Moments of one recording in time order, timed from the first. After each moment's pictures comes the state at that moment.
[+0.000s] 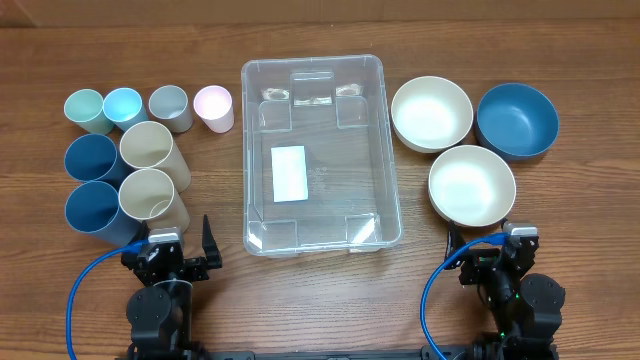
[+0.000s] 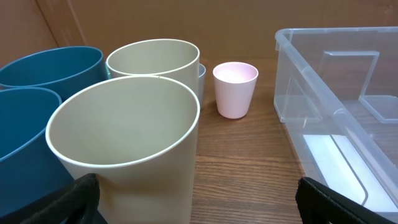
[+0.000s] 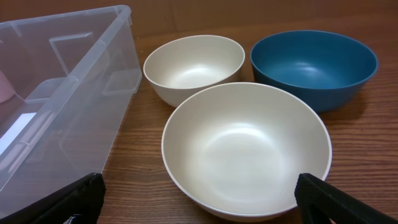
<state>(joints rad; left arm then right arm) 0.02 0.02 0.09 -0.28 -0.09 0.00 -0.08 0.01 0.16 -0.48 -0.17 0.07</state>
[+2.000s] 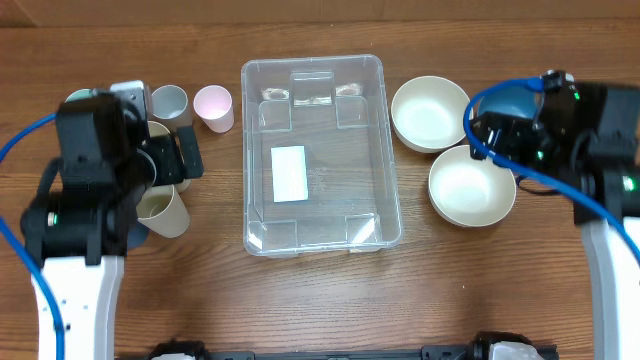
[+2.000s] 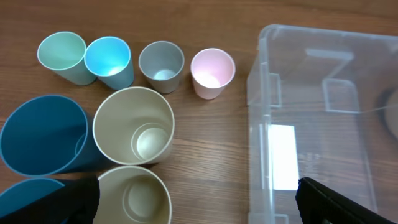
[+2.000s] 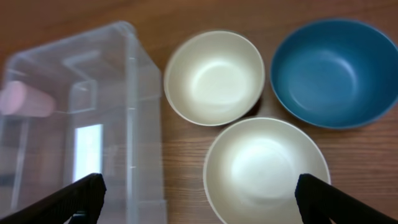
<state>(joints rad) 0.02 1.19 1.39 -1.01 -0.01 -0.13 -0.09 1.29 1.41 -1.04 -0.24 0.13</state>
